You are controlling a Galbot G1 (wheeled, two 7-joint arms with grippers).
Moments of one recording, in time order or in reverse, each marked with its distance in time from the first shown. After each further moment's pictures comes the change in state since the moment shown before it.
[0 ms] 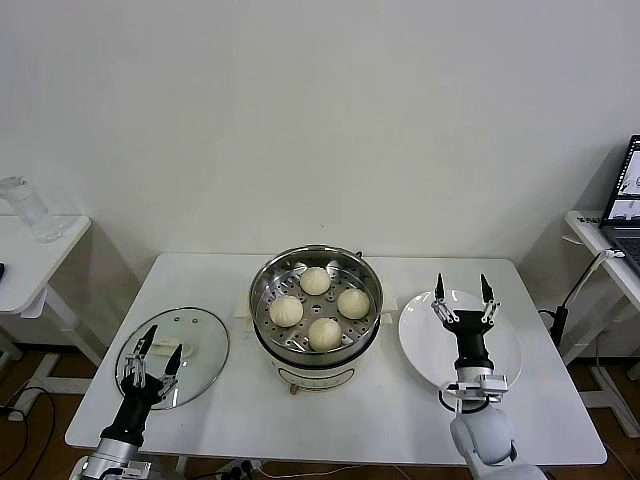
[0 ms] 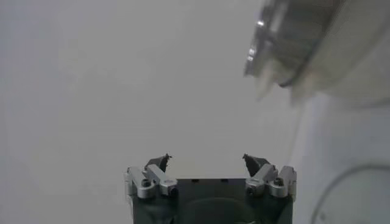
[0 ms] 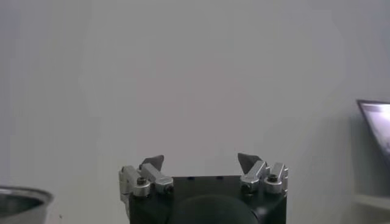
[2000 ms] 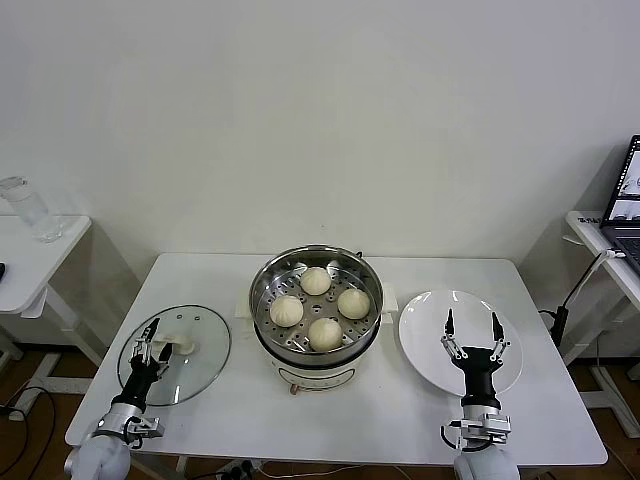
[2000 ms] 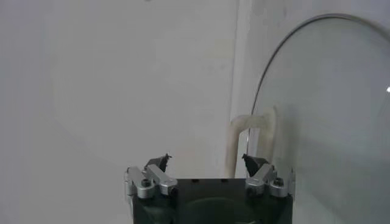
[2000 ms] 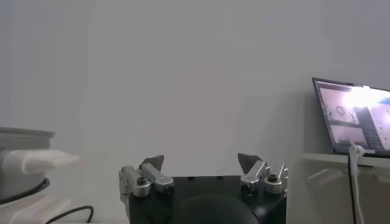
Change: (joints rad) left arm -0.360 0.033 0.070 0.493 0.142 0.005 -0.035; right arm -0.106 0.089 0.088 -0.044 -0.097 0.053 -0.014
